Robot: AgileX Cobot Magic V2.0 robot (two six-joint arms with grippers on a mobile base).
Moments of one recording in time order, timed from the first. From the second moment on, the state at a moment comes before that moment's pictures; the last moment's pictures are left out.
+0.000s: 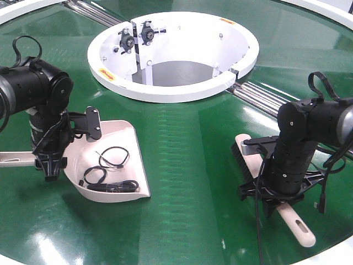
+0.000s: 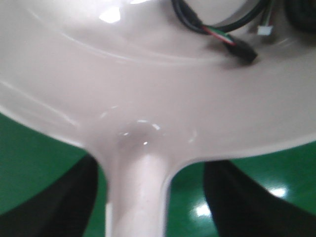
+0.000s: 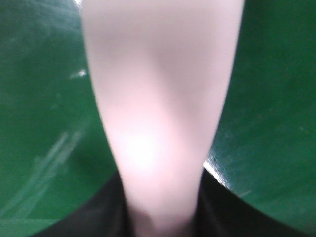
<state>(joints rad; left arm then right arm) -0.28 1.92 -1.46 0.29 1.21 0.90 0.26 1.80 -1.12 0.00 1.07 0.08</state>
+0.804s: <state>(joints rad) -0.28 1.62 -1.46 0.10 1.23 0.70 0.26 1.56 -1.16 0.00 1.07 0.06</state>
